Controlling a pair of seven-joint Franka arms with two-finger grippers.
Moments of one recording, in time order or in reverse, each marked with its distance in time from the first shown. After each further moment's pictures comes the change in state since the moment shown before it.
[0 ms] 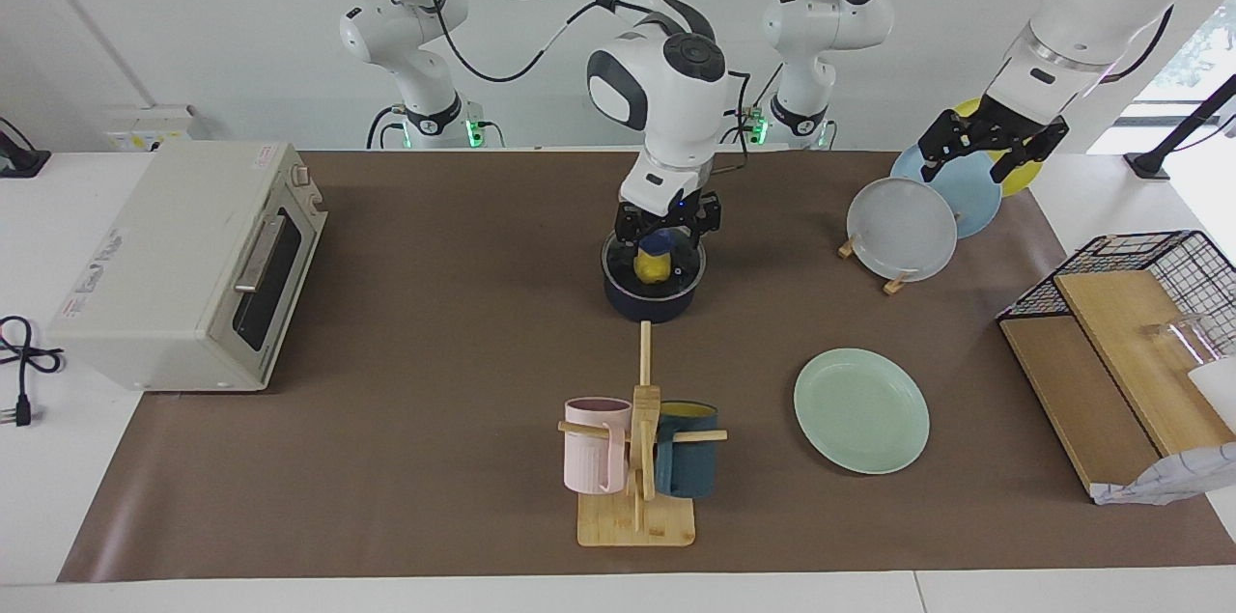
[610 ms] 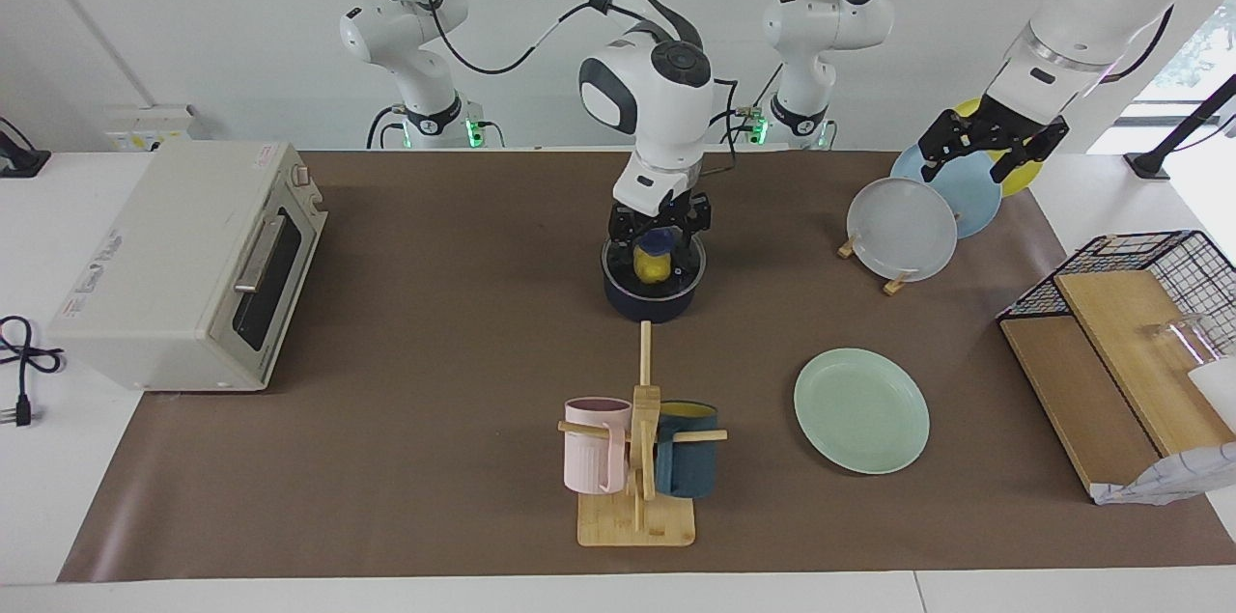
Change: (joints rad) left arm 0.000 0.000 0.000 0.000 0.000 0.000 0.000; right arm 0.004 -0.046 0.004 -0.111 0.000 0.068 0.000
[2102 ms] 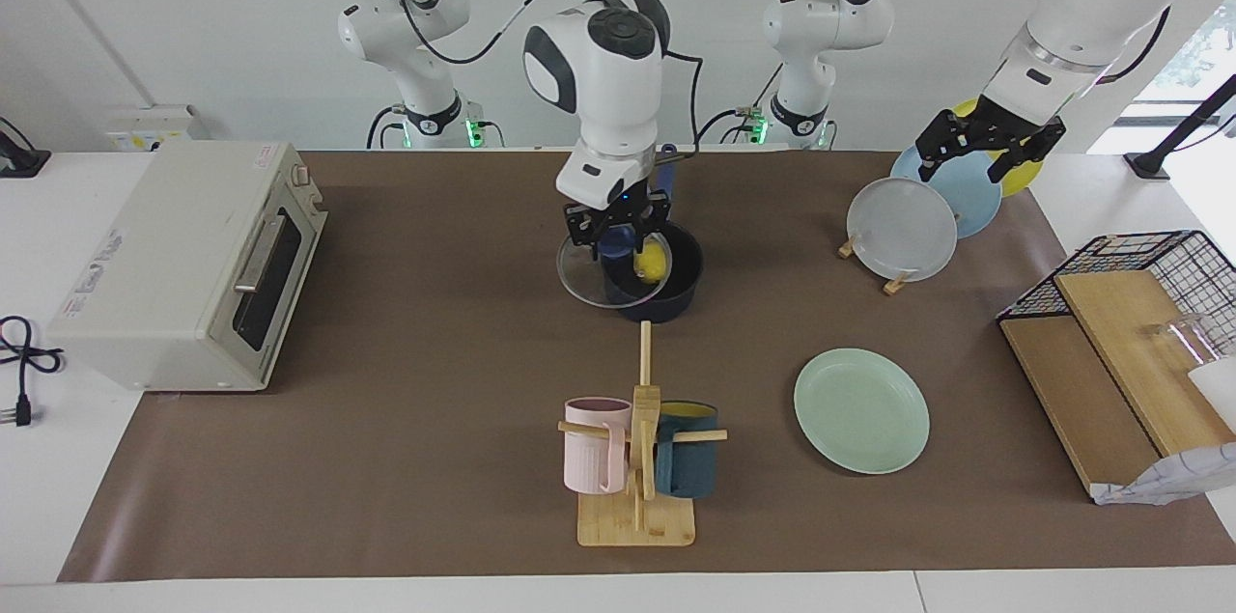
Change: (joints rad) left arm -0.002 0.000 -0.010 -0.002 0.000 -0.001 0.000; right arm -0.185 -0.075 -0.009 0.089 0.002 -0.143 -0.250
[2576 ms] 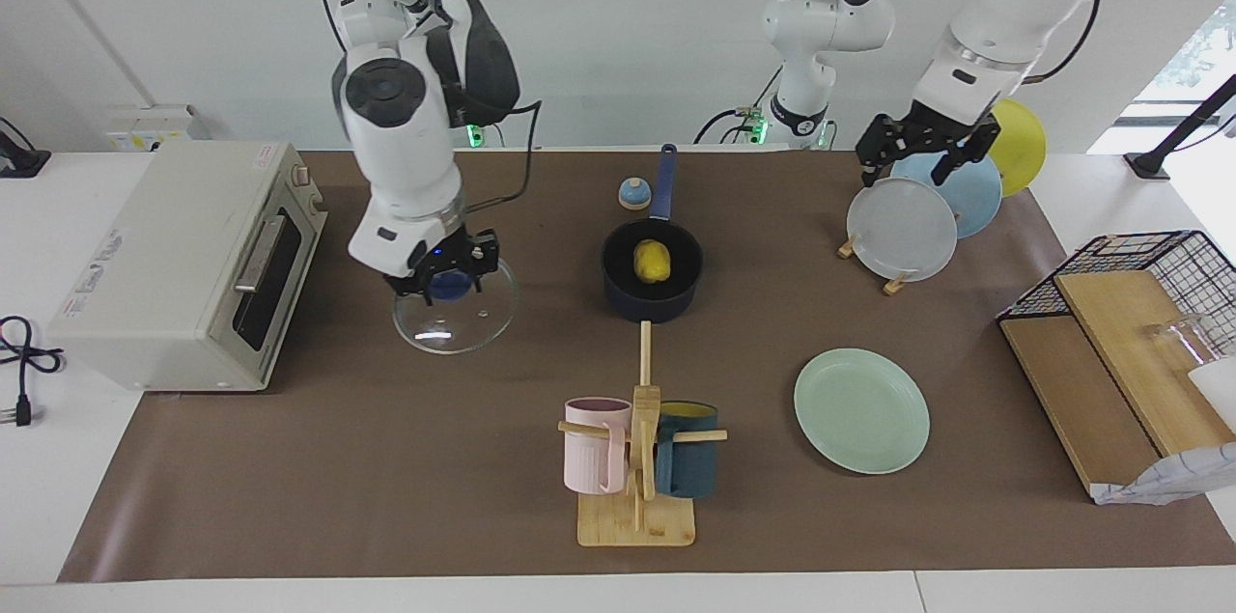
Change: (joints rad) left arm -0.198 -0.008 -0.028 -0.038 -0.001 0.089 -0.345; right arm -0.362 -0.026 -0.006 -0.047 0.004 -0.087 -0.515
